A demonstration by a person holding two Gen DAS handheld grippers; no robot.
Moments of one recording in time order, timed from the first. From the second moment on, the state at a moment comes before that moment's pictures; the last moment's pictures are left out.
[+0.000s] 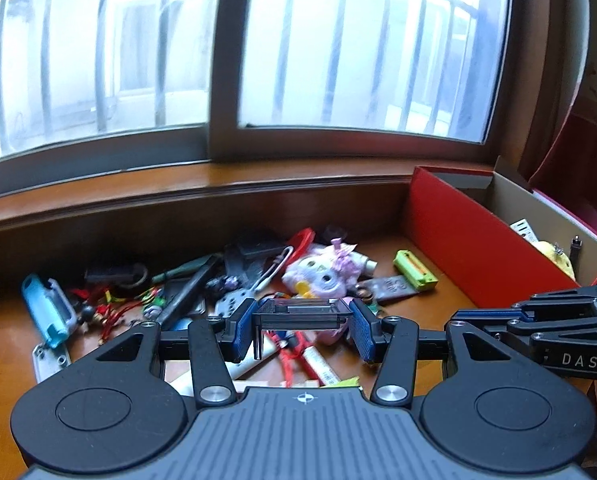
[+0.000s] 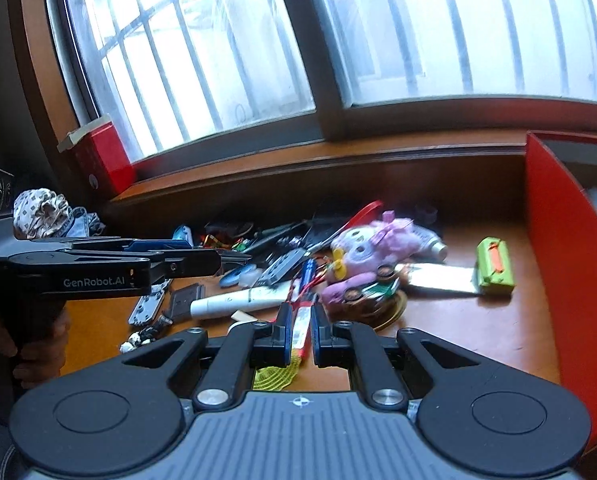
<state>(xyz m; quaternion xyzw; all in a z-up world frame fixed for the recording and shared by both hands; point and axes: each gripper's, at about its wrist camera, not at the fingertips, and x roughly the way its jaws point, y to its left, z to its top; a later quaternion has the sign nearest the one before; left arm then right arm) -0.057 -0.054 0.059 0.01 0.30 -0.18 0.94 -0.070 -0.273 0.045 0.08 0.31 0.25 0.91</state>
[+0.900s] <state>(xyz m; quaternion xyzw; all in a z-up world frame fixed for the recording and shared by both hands) -0.060 -0.082 0.077 0.03 0.28 -0.15 0.95 -0.060 -0.313 0.060 0.09 0.26 0.27 0.92</state>
